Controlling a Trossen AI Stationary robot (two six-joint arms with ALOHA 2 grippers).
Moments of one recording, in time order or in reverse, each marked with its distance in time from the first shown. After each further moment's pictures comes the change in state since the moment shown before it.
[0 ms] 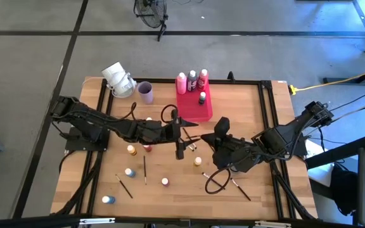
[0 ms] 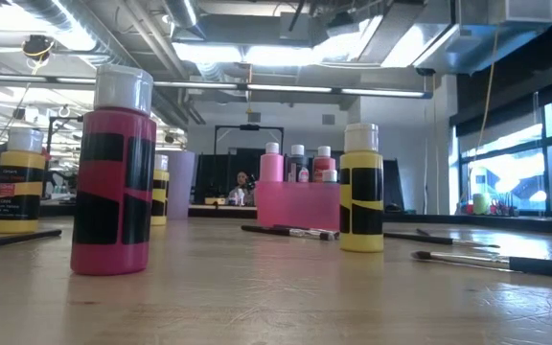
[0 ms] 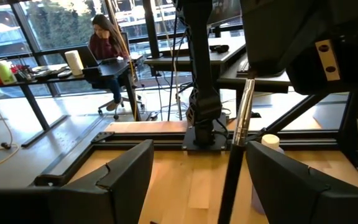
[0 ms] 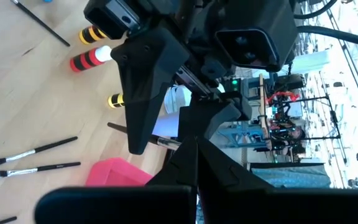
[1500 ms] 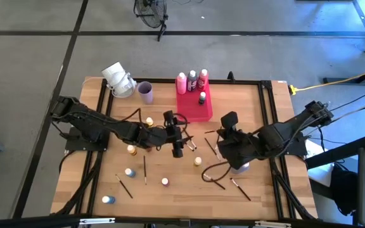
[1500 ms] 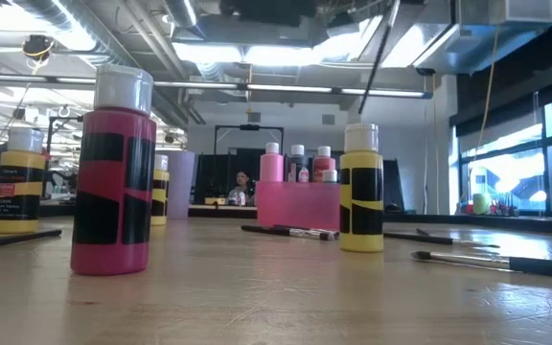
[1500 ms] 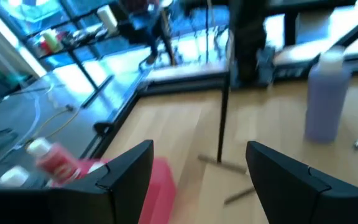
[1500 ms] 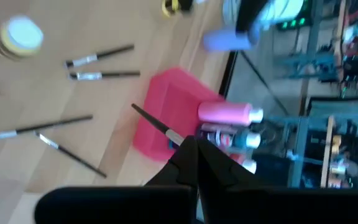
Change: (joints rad) left arm -0.022 0.000 0.000 -0.254 -0.199 0.026; right arm -0.042 -0.002 -0.003 -0.529 -0.089 0.470
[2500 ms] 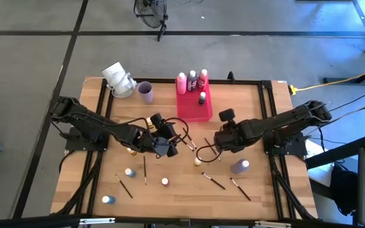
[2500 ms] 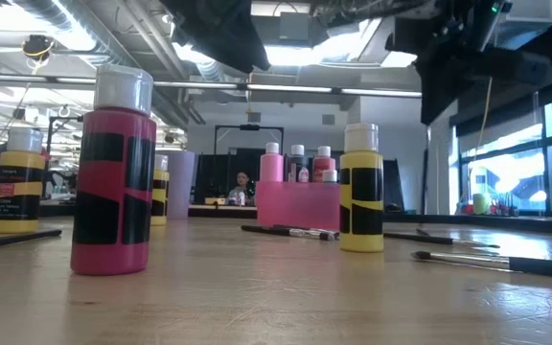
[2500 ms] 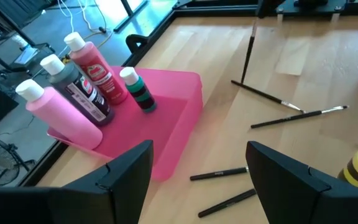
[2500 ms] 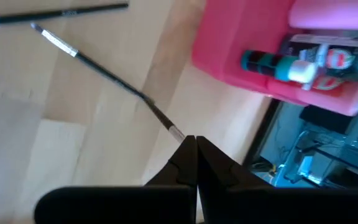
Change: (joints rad) left arm -0.051 0.001 0.004 -0.427 -0.193 -0.423; right arm -0.239 0.002 -0.382 0.049 -0.190 0.062
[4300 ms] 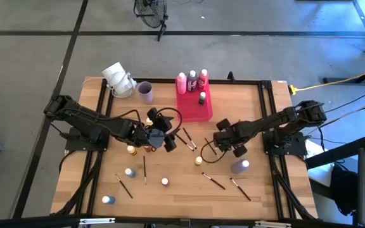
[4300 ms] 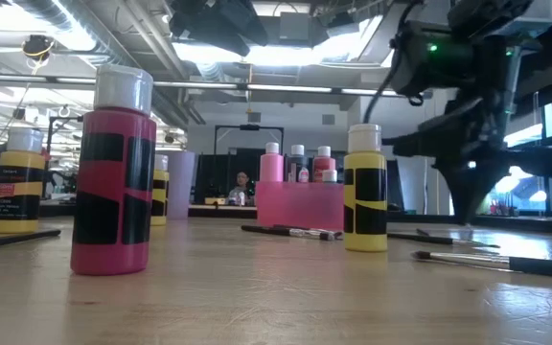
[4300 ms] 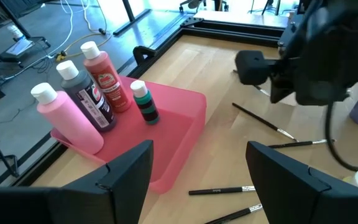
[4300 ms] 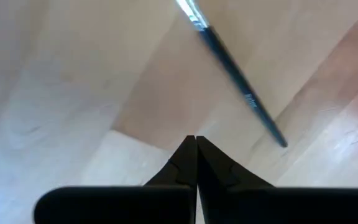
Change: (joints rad) left arm 0.033 -0.088 0.004 0.002 0.026 -0.040; right arm -0.139 0.055 -0.388 0.430 -0.338 -0.288
